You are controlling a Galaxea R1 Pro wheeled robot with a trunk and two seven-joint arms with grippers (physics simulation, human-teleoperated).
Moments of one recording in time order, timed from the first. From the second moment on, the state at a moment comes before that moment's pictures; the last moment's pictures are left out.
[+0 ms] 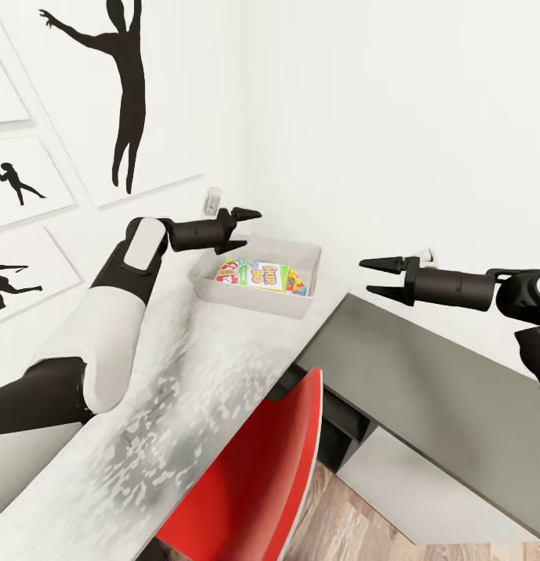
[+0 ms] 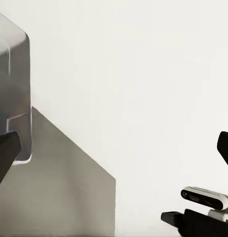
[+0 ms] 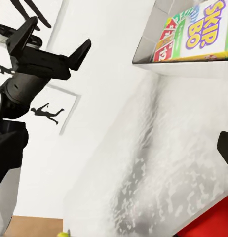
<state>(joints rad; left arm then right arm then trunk) -1.43 -0.07 0.10 -0.68 0.79 1.04 -0.28 -0.94 -0.56 0.19 -1.51 -1.97 1.05 -0.31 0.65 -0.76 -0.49</state>
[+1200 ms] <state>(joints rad) -1.10 0.08 -0.29 -0.90 0.78 1.04 -1.09 -0.74 -0.58 0.19 -1.56 -1.97 1.05 -0.11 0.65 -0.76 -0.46</state>
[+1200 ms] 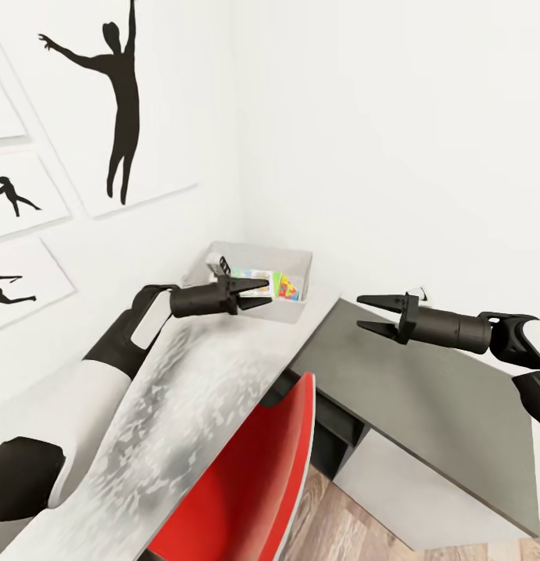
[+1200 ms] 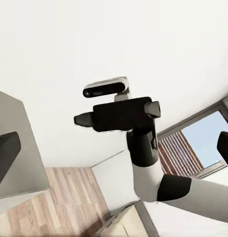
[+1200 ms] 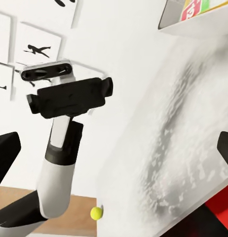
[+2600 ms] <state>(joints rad) -0.83 0.15 -0.38 -1.20 0.79 1.04 -1.09 -0.73 -0.55 0.20 -1.56 -1.95 1.04 -0.12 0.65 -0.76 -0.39</state>
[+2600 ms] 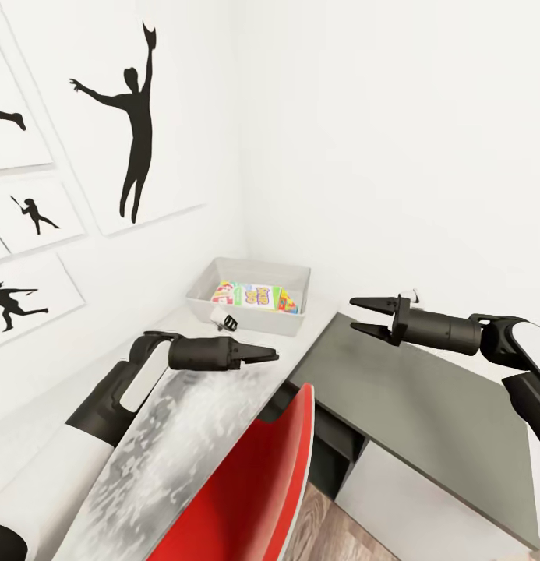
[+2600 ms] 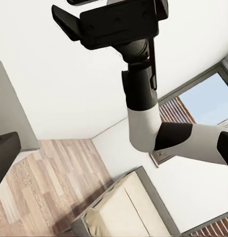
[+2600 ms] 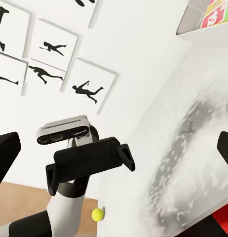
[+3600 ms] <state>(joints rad) -0.68 0.15 -0.37 -1.43 0.79 1.04 -1.09 -0.71 -0.45 0.19 -1.56 -1.80 1.05 -0.12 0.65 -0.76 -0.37</state>
